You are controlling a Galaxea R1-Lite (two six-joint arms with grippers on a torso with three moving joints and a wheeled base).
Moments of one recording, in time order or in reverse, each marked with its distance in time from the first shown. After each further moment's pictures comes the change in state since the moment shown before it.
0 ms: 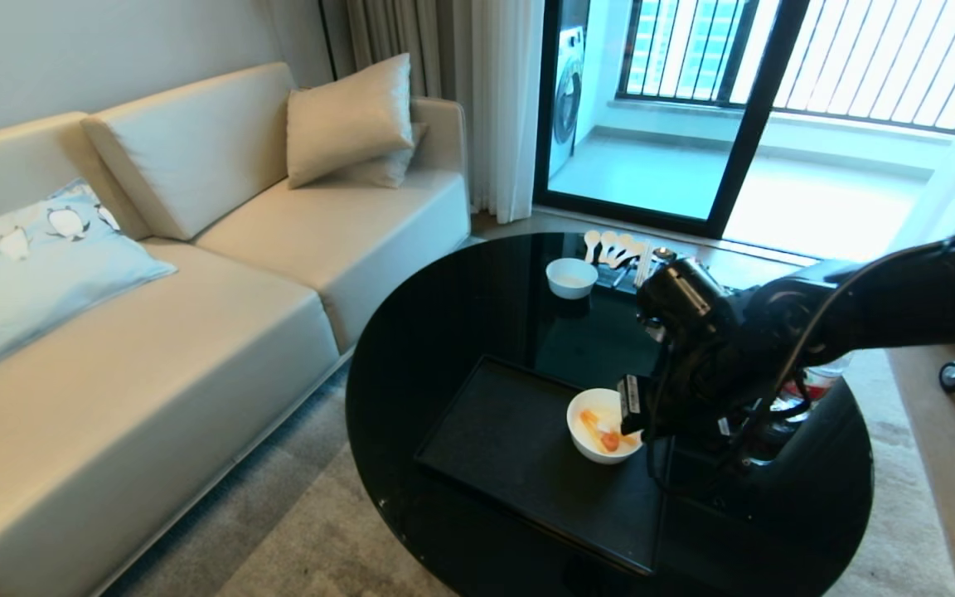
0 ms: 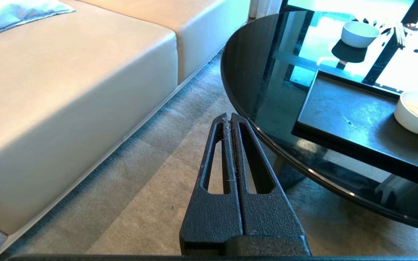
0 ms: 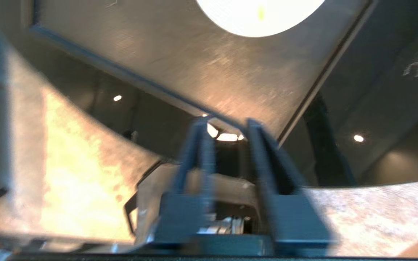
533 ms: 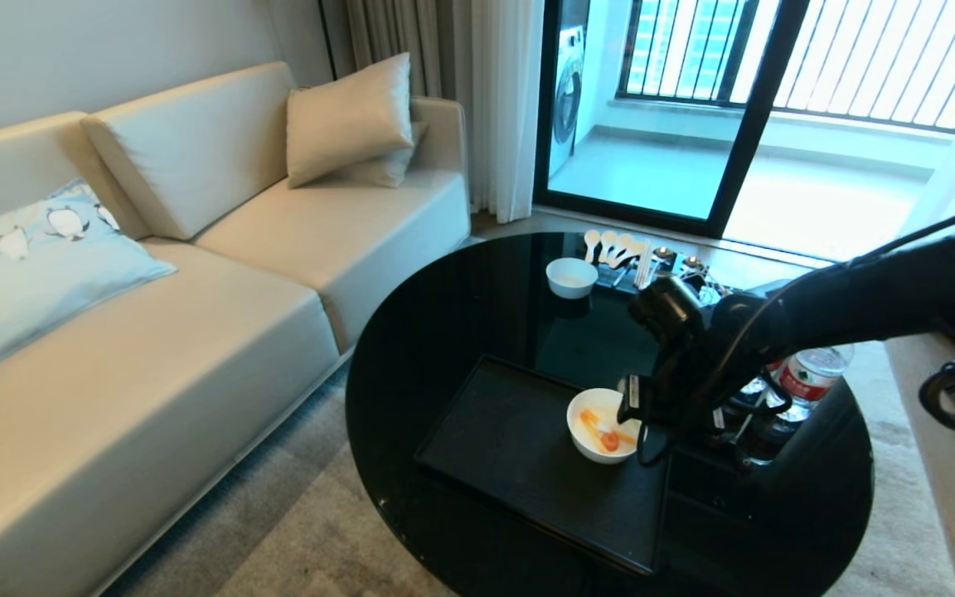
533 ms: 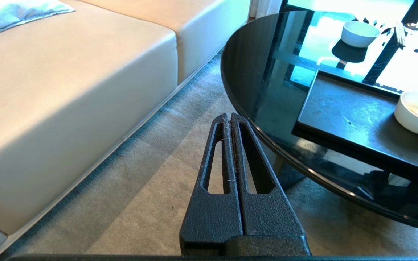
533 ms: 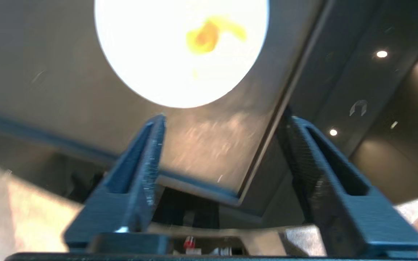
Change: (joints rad) left arm 0.000 0.000 0.000 0.000 0.000 -0.001; right arm -0.078 0.155 -0.072 -0.046 -0.124 0.002
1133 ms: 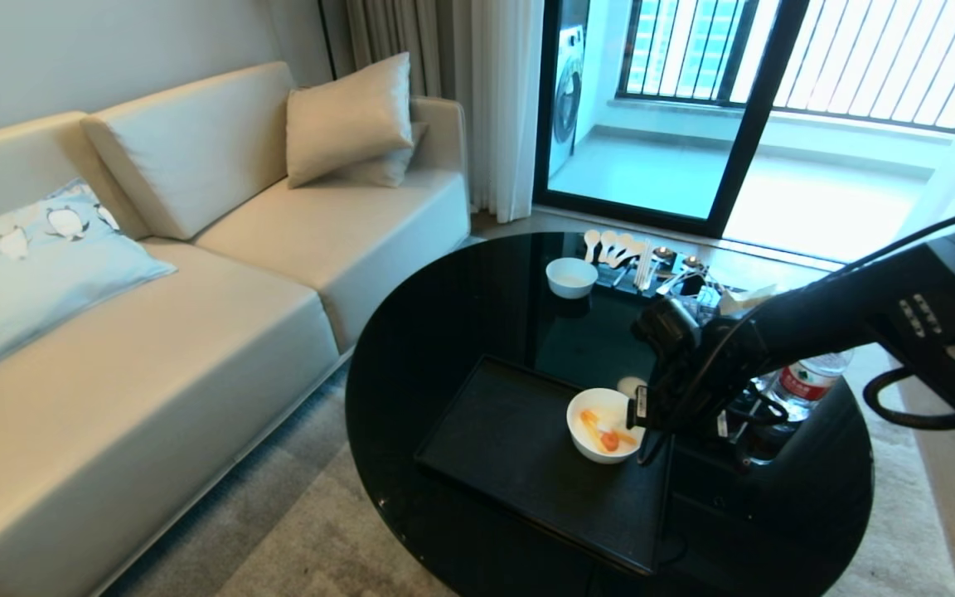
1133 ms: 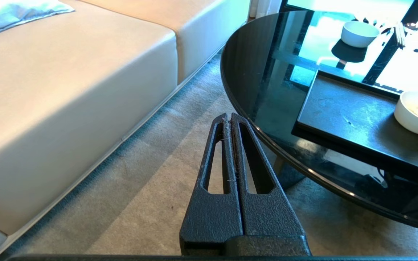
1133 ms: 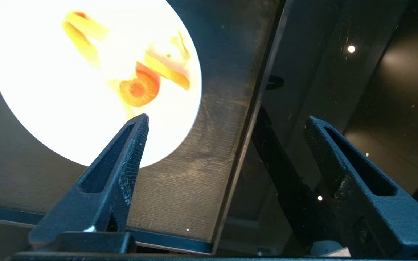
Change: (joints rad) left arm 0.000 0.000 0.000 0.000 0.000 0.000; right arm -0.055 0.104 0.006 -0.072 -0.078 -0.002
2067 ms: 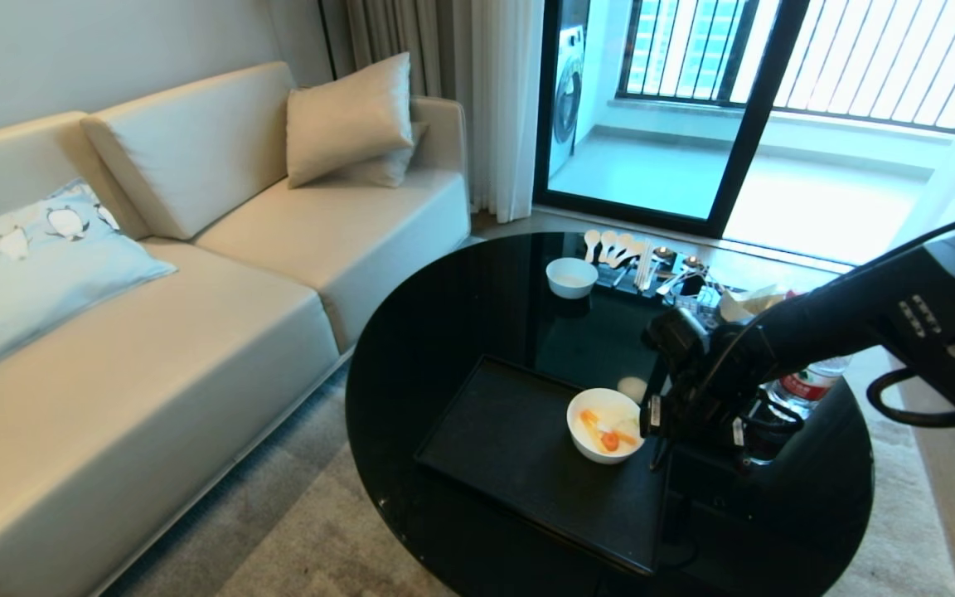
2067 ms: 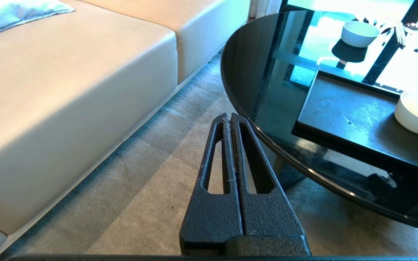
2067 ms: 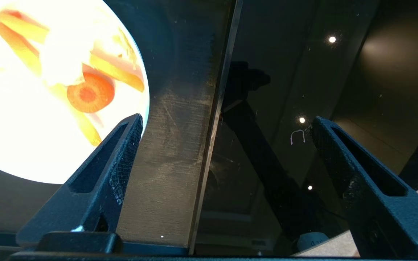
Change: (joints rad) left arm 0.000 0.000 0.000 0.000 0.000 0.000; right arm -0.028 0.003 0.042 0.003 -0.042 0.002
